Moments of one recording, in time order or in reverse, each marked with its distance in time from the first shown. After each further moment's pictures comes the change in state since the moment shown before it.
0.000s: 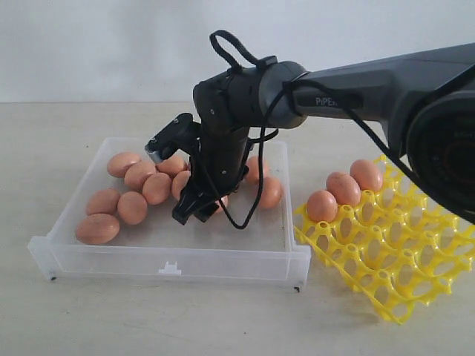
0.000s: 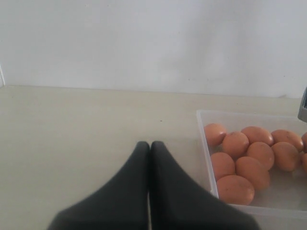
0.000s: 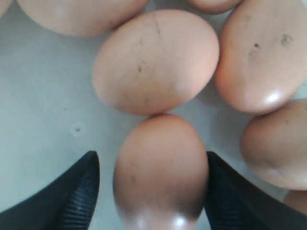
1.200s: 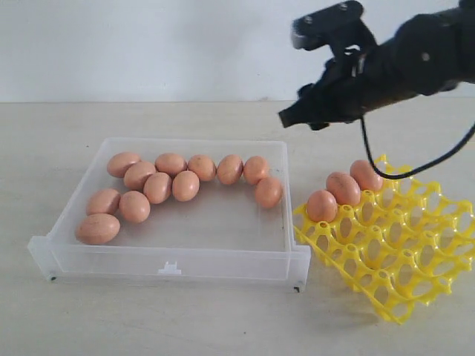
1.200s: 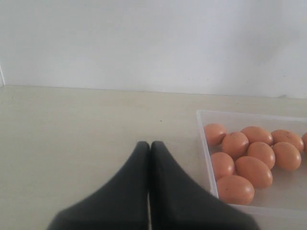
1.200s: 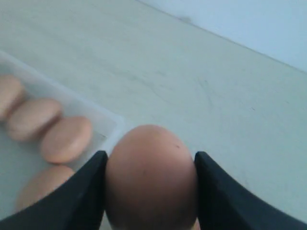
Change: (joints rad) left arm 0.000 0.000 0.000 0.000 0.000 0.000; right arm -0.333 -0.585 0.663 -0.018 -0.613 0.183
